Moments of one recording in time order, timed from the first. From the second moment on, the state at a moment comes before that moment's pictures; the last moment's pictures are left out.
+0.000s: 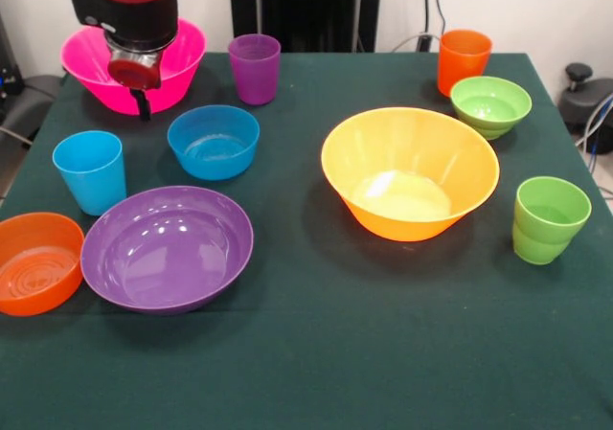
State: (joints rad) arm -0.86 -0.57 0.49 1.64 -0.79 0.96 0.34
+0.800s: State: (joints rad) arm -1.02 -0.63 0.52 1.83 -0.85 0.87 0.34
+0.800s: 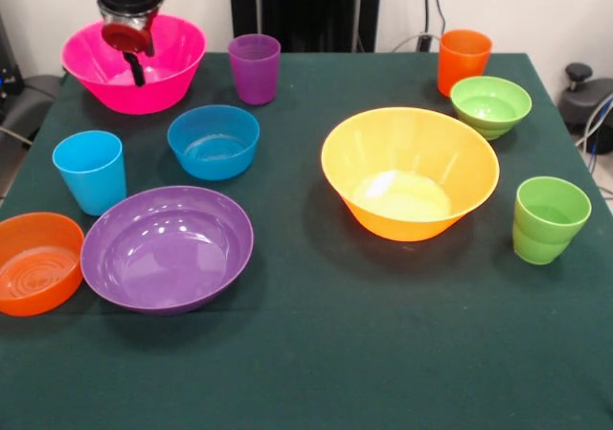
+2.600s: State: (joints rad) arm -1.19 -0.47 0.52 1.86 -1.10 0.78 0.34
